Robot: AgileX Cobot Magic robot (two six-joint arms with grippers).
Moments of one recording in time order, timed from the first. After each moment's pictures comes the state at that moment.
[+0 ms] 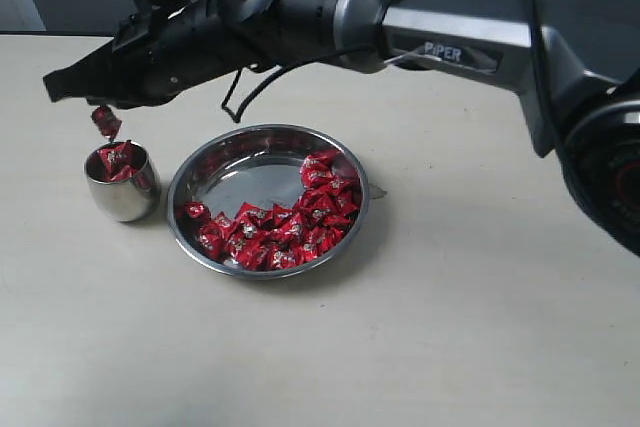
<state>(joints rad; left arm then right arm) 0.05 0.00 0.00 0.00 0.17 -0.06 0.80 2.22 -1.84 0.95 0.48 -0.70</state>
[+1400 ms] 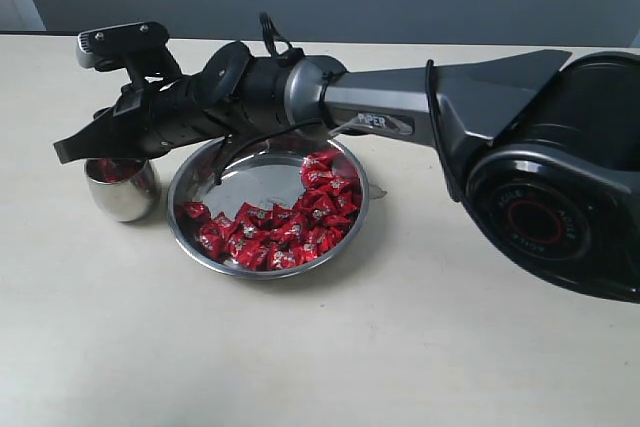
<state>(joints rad) 0.05 0.00 0.00 0.00 0.17 -0.06 0.85 2.37 -1.84 1.02 0.29 -0.79</state>
